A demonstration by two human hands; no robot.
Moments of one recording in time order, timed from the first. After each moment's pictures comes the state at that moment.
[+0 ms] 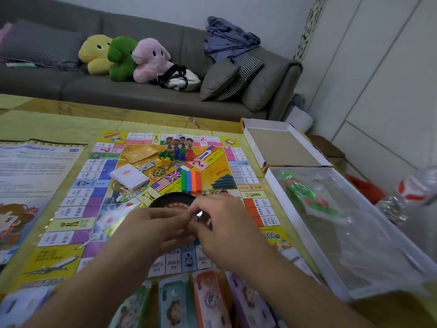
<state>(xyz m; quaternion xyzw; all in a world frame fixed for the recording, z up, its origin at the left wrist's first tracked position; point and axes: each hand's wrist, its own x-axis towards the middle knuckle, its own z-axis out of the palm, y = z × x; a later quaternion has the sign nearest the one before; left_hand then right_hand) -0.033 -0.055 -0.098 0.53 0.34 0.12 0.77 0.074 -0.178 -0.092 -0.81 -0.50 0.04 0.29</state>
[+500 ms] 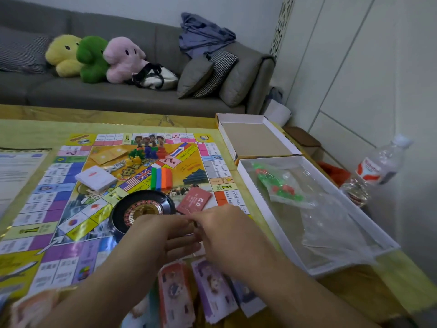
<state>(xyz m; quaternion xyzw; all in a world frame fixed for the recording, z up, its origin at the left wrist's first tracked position) 0.003 -0.121 -0.093 0.48 0.38 0.07 0.79 0.093 -0.242 -0.090 -0.85 -0.52 -0.02 0.09</state>
